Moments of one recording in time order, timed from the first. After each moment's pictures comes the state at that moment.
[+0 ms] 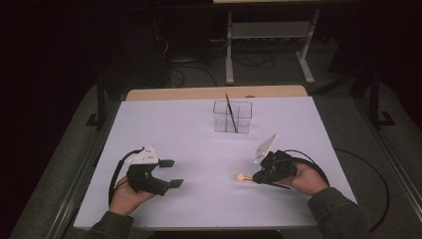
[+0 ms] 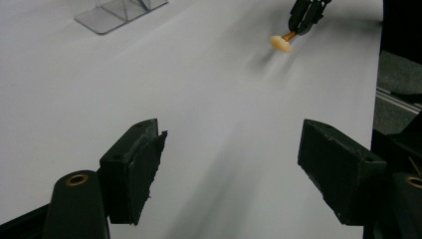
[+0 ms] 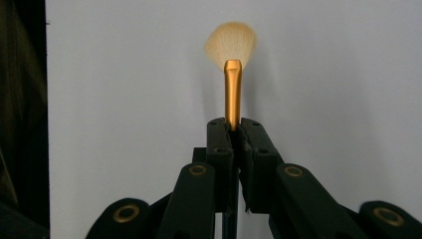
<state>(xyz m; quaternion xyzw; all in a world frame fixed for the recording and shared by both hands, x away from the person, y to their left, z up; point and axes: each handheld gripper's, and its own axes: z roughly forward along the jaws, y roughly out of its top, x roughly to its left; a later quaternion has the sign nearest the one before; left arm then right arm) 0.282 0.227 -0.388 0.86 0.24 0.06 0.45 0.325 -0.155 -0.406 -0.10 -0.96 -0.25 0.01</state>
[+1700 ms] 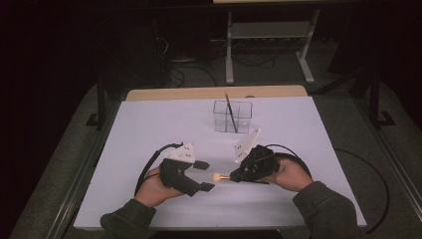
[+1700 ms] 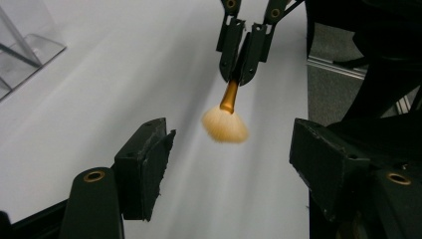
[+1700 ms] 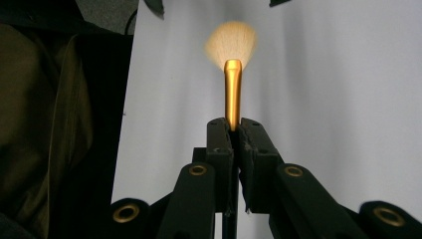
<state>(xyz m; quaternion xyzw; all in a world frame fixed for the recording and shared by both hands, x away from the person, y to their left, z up) 0.285 0.144 -0.359 0.89 0.12 -0.01 0.43 0.309 -0.099 -0.353 -0.01 -0.95 -0.31 0.01</state>
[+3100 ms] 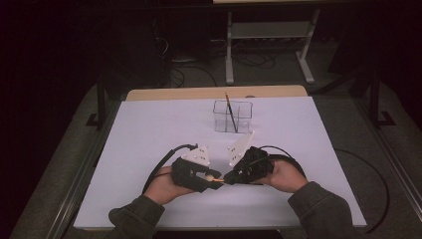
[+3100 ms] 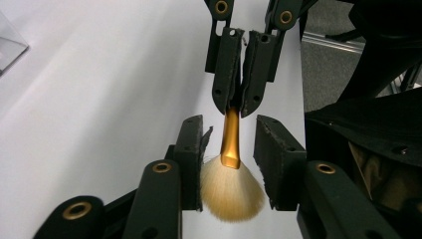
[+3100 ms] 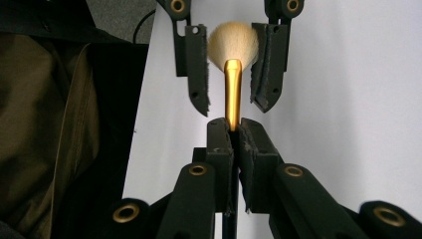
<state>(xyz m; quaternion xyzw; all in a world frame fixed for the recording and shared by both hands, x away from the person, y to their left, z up) 0.288 0.118 -0.362 0.91 0.09 -0.01 0.40 0.302 -0.085 -0.349 0.01 -0.95 -0.31 0.01</state>
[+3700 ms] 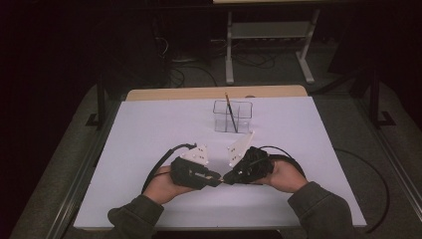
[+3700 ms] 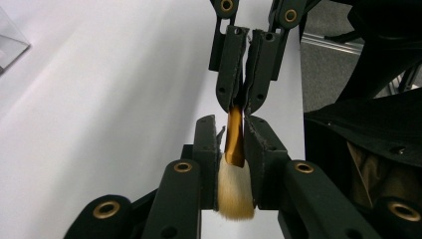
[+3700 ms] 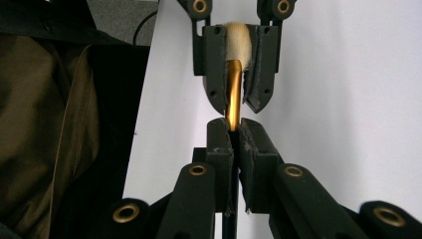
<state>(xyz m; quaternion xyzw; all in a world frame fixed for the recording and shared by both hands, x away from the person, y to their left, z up) 0.290 0.121 -0.361 0.91 0.09 -0.02 0.40 0.301 -0.085 -0.348 0.02 -0.95 -0.32 0.01</state>
